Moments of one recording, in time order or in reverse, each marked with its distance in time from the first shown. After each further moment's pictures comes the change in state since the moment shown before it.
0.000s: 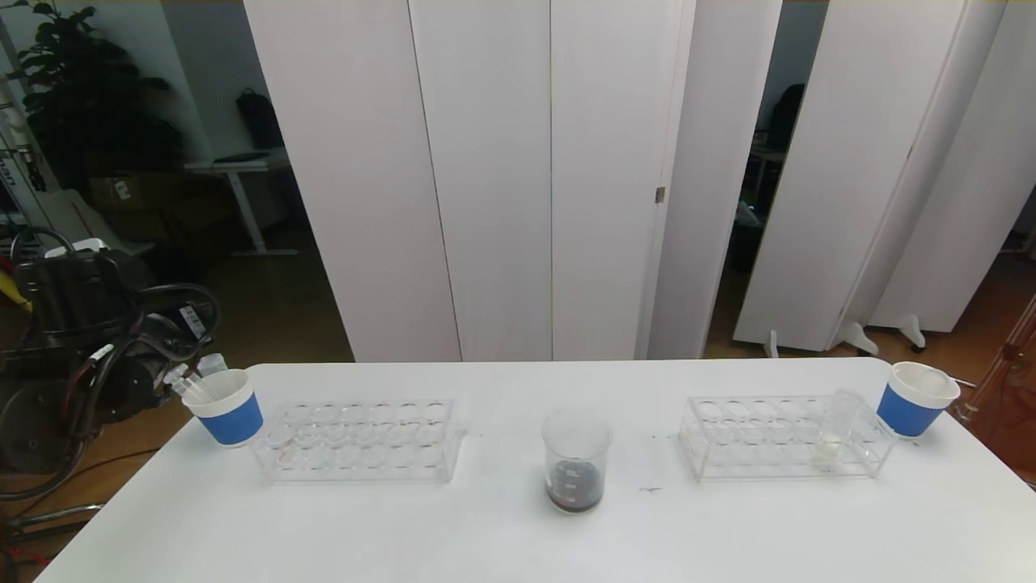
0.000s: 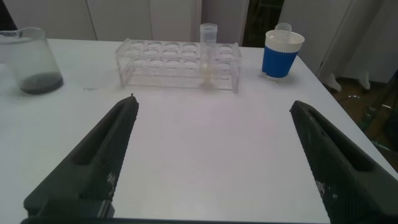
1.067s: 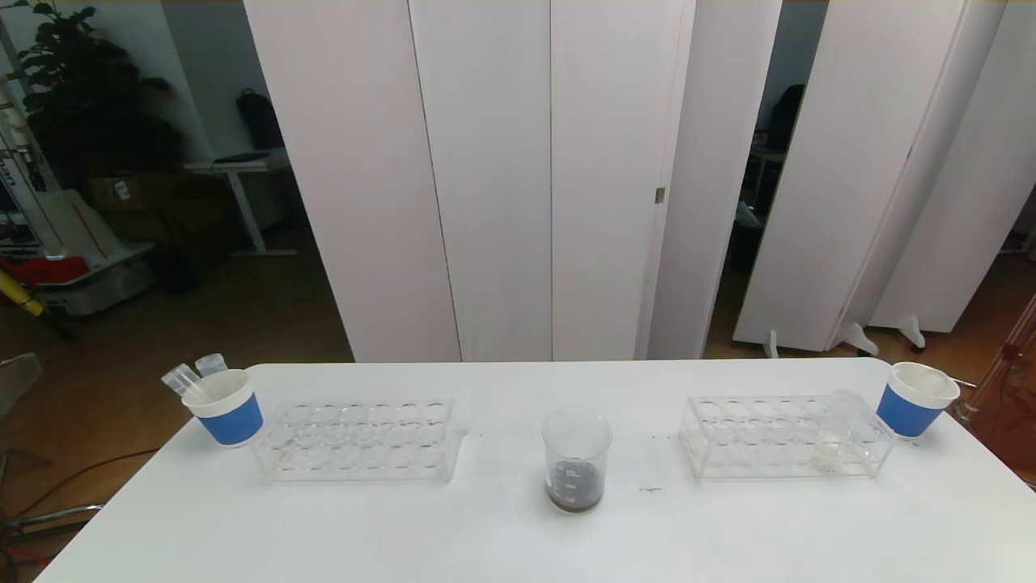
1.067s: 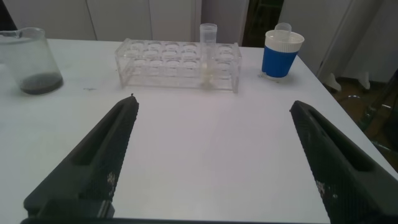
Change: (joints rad) left arm -0.085 -0.946 0.093 0.790 -0.180 0.210; right arm 0.000 0.000 0.000 0.000 0.000 0.000
